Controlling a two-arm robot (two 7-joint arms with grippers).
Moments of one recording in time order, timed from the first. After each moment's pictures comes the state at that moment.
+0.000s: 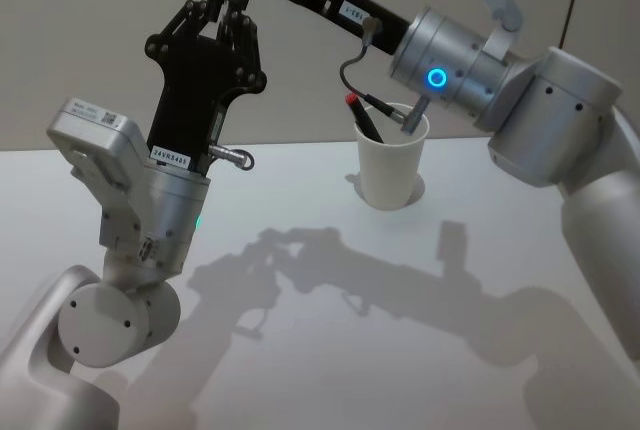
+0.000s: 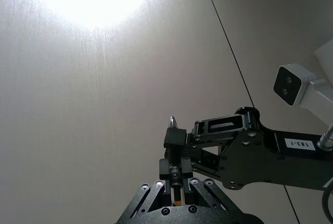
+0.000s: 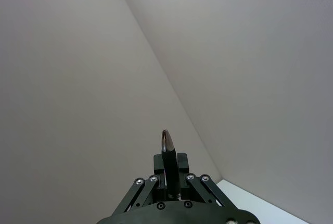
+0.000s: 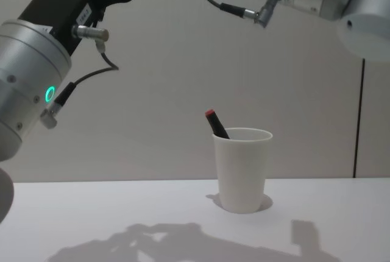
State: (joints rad) left arm -0.28 0.25 0.33 -1.52 -0.18 -0.66 -0.02; right arm 0.66 0.00 -0.36 -1.34 0.89 0.43 0.59
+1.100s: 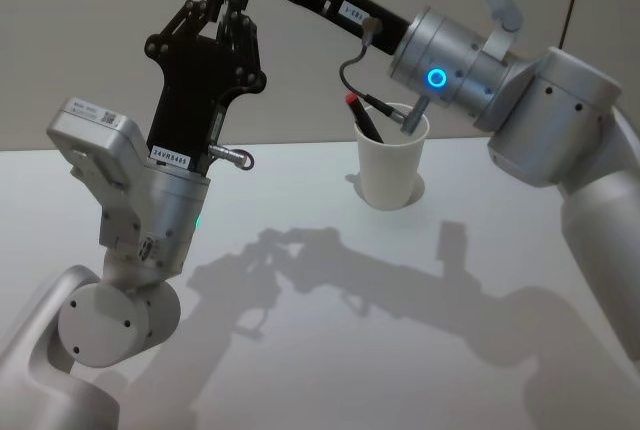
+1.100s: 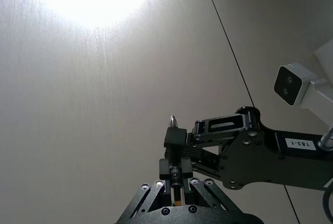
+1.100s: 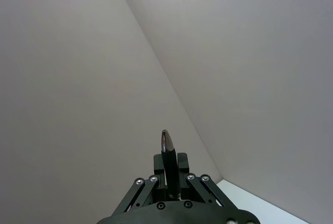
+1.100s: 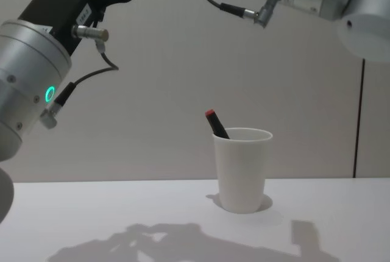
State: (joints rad) left arm -0.28 0.25 0.33 -1.52 -0.18 -0.66 -0.01; right arm 0.66 0.00 -0.36 -1.34 0.89 0.43 0.59
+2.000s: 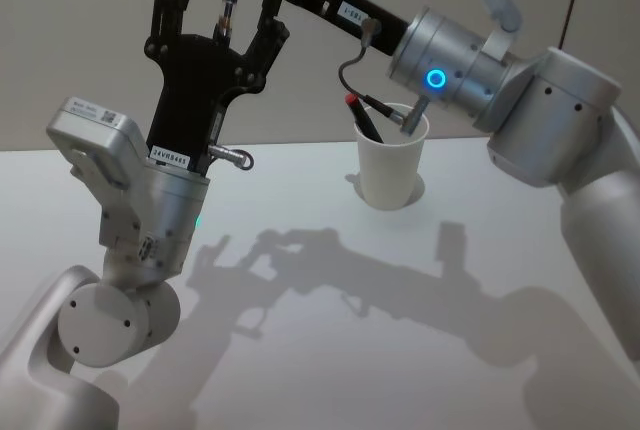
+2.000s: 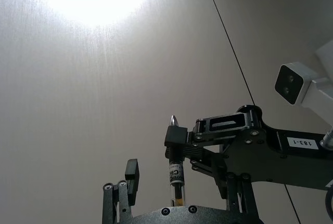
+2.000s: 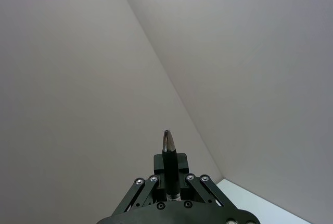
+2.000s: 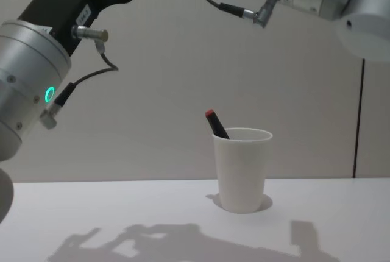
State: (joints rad) left arm -0.28 0.25 0.33 -1.52 -0.18 -0.65 -0.01; right arm 0.66 0.00 -0.36 -1.34 0.89 0.43 0.59
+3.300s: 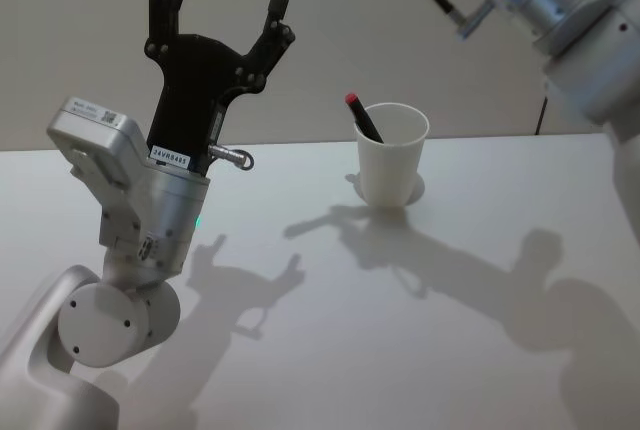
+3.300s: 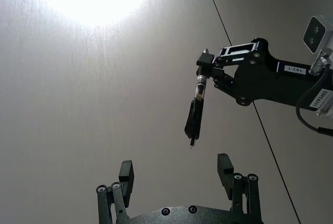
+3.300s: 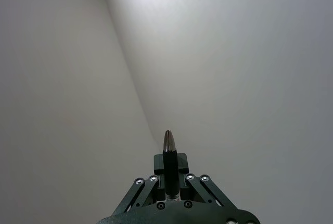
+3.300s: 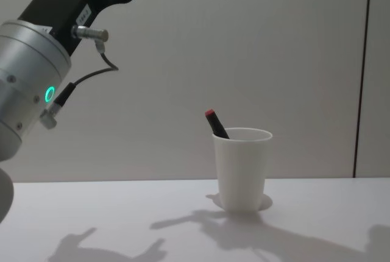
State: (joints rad) left arm -0.28 0.25 0.33 -1.52 -0.18 -0.66 -0.01; right arm 0.72 0.03 -0.29 -1.39 0.92 0.25 0.54
